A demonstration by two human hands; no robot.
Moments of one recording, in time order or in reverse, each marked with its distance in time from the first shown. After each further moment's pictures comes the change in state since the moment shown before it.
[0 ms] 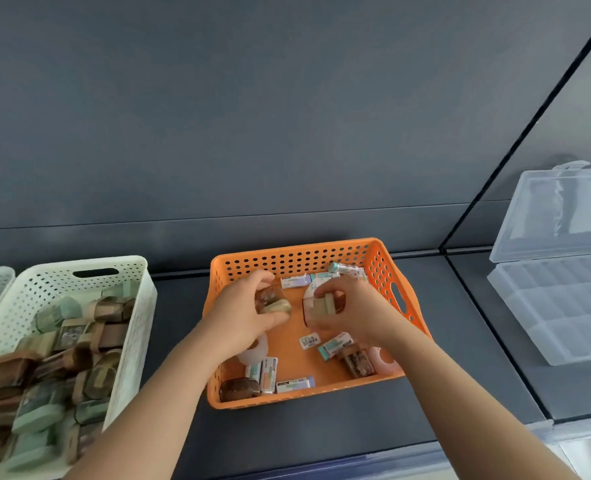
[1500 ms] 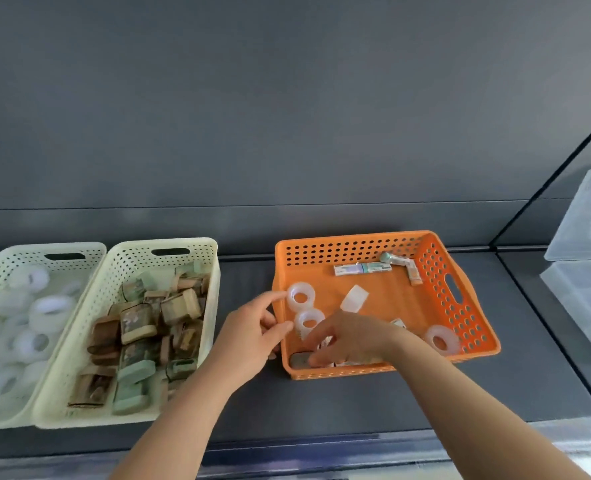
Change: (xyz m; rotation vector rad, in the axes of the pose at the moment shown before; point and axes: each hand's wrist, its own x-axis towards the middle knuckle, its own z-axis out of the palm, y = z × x) left_hand -0.079 -0.053 -0.031 -0.205 0.057 -0.090; right_hand -0.006 -0.065 0.070 -0.159 -0.576 -0.055
